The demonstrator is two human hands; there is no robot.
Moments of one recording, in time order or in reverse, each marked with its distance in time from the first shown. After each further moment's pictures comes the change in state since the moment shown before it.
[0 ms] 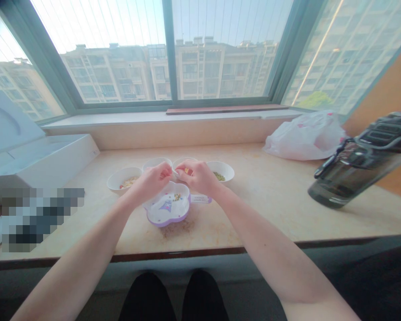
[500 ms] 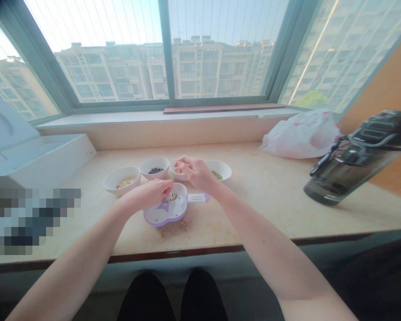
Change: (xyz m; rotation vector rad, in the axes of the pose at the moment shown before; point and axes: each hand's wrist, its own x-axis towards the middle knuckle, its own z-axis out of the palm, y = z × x) left_hand -0.004 -0.034 0.017 -0.332 -0.184 0.193; right_hand 0.003 -0.008 -0.006 0.178 -0.027 0.185
